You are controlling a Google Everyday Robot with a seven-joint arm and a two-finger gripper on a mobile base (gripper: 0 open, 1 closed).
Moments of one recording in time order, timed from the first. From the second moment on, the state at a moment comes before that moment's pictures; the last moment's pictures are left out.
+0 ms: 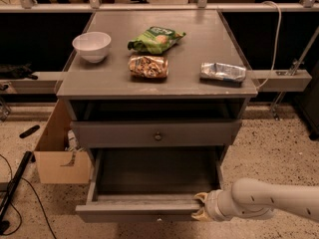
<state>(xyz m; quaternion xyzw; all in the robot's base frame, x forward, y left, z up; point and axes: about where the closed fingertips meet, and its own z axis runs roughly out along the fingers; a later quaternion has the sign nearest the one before) 0.433 -0.147 0.393 -0.59 0.76 0.15 0.24</state>
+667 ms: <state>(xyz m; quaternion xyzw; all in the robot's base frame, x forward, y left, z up) 0.426 -0.147 0.393 -0.59 0.75 0.15 0.24</state>
